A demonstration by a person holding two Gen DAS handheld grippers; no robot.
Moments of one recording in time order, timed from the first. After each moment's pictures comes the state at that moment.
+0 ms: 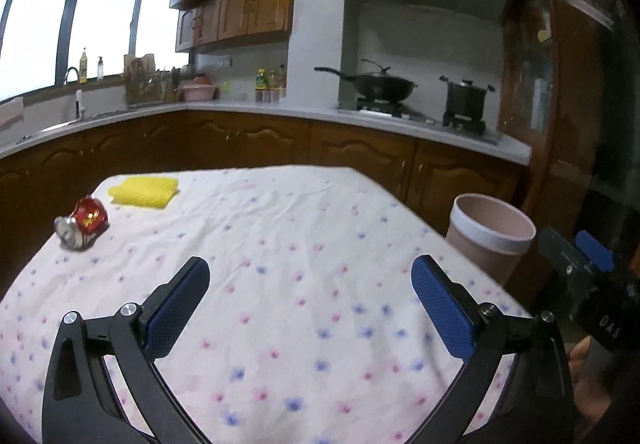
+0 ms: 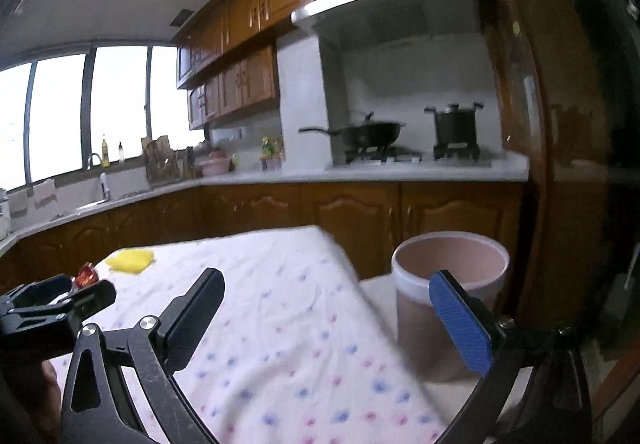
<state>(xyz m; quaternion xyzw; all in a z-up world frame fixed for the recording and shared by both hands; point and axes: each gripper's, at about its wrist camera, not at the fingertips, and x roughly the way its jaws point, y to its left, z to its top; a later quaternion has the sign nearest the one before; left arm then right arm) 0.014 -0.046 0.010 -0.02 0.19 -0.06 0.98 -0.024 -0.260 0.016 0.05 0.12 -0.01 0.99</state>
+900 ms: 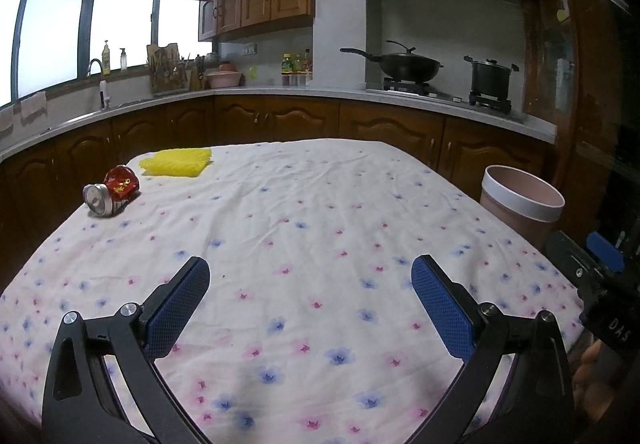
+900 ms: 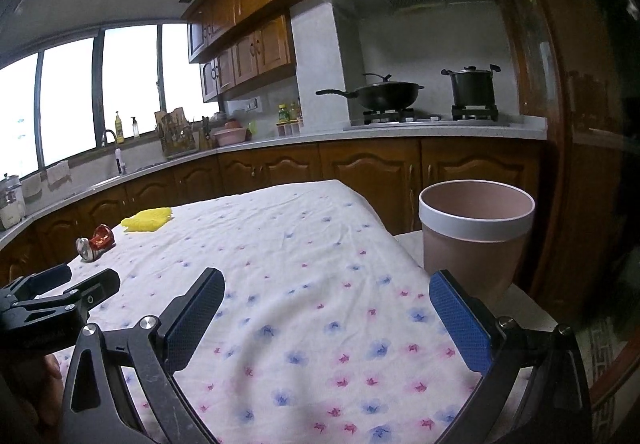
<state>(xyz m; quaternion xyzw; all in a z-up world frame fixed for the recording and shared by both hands) -0.002 -0.030 -0.023 -0.01 0.22 -0.01 0.98 -0.031 -0.243 -0.028 0.06 0.16 0.02 0.99</state>
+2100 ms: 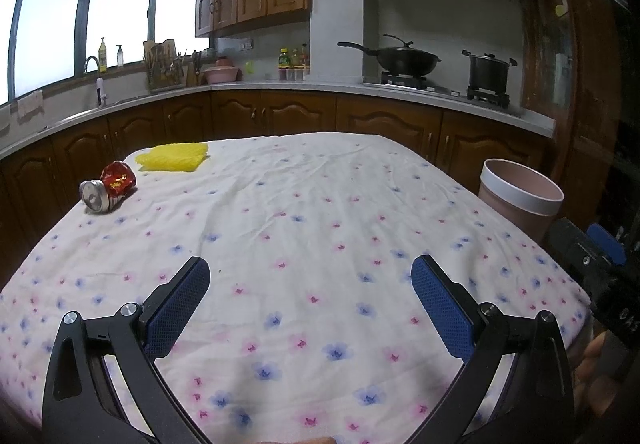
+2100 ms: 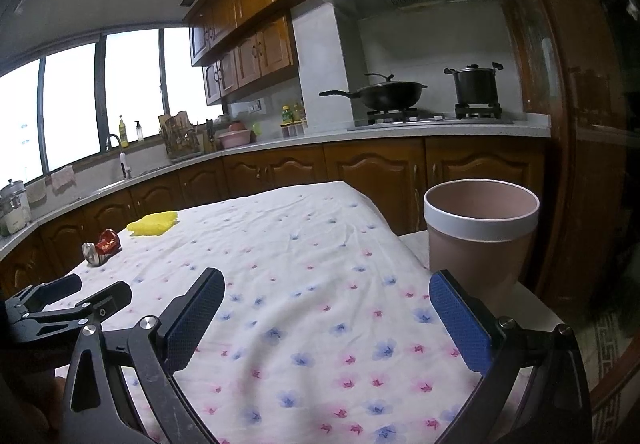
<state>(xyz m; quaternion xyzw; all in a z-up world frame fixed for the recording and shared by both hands) -0.001 -0.032 -0.027 0.00 0.23 -0.02 0.97 -0.030 -0.240 -0.027 0.06 0.16 0.02 0.98</state>
